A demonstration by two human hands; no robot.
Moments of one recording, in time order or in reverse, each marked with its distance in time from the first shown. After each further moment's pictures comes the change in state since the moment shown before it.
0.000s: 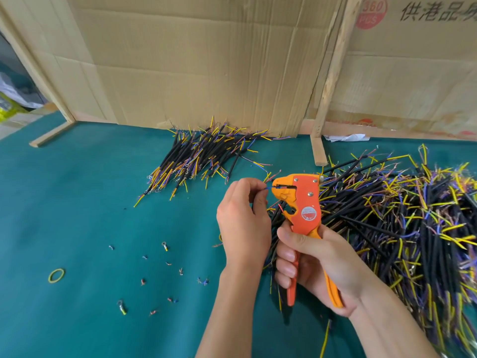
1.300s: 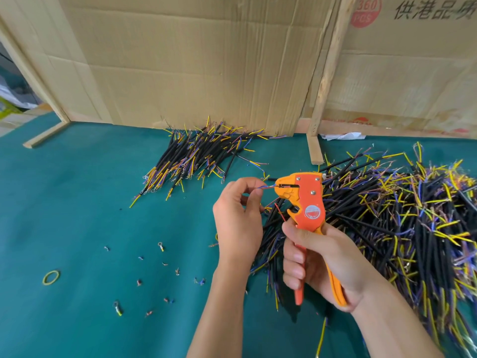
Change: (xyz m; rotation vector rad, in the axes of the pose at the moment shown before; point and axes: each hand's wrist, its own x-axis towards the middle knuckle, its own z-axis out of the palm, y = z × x) left_hand 0.006 -0.003 -0.003 -0.157 -0.138 -0.152; right_hand -0.004 -0.005 -0.007 -0.013 0.053 0.012
